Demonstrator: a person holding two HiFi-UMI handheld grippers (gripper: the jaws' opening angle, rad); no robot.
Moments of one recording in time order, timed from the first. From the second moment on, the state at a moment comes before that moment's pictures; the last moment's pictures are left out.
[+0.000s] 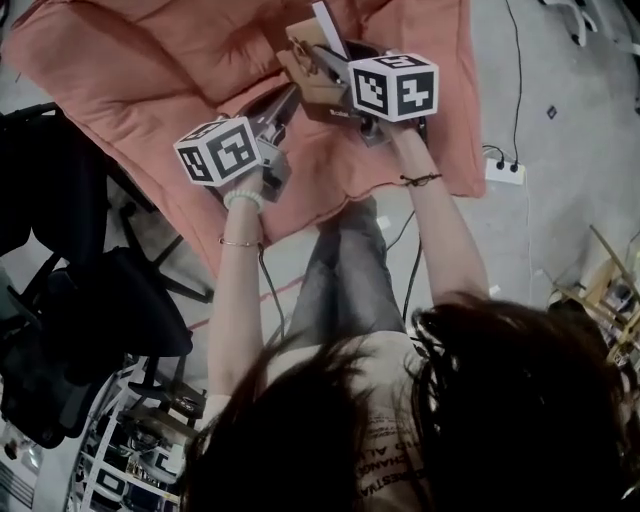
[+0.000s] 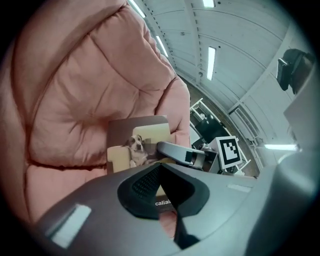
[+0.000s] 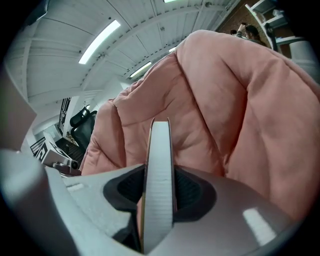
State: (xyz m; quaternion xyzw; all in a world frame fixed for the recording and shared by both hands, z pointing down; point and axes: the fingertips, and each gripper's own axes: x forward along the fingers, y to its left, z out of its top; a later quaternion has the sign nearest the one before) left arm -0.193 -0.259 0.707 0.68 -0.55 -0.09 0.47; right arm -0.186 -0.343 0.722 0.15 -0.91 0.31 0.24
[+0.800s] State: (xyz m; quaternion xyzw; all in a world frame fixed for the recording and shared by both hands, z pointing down) left arm -0.183 -0.251 0.742 0.67 -0.55 -0.08 0.50; right arm -0.182 -0.341 0.759 0.17 -0.91 0.28 0.25
